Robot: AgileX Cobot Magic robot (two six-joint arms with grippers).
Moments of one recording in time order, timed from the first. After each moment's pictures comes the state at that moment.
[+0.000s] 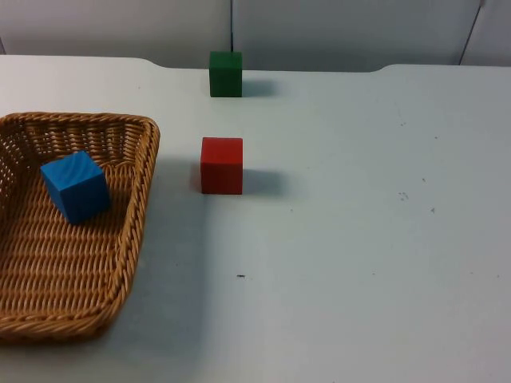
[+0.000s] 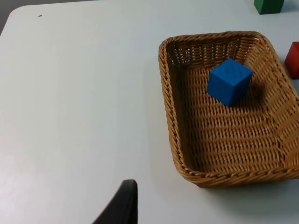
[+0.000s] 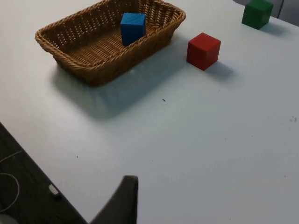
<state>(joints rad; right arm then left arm) 0.84 0.00 -0.52 -0.08 1.09 0.02 -0.02 0.00 -0.55 0.01 1.17 0.02</state>
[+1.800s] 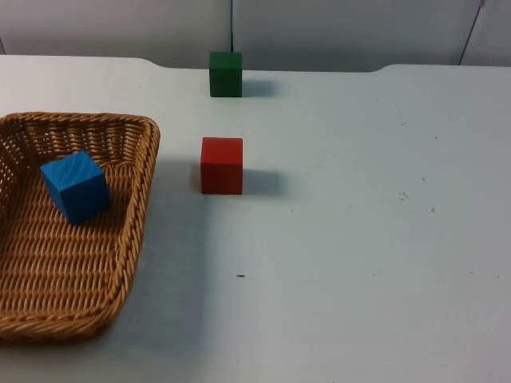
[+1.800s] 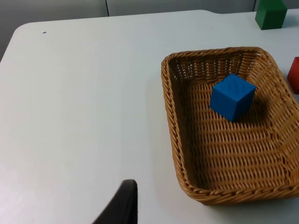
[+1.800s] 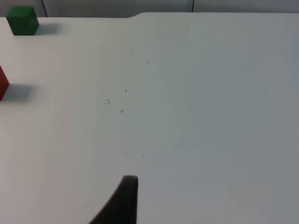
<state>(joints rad) 0.07 0.00 -0.52 -0.07 1.09 0.02 -0.02 0.00 -0.52 0.02 1.09 0.03</state>
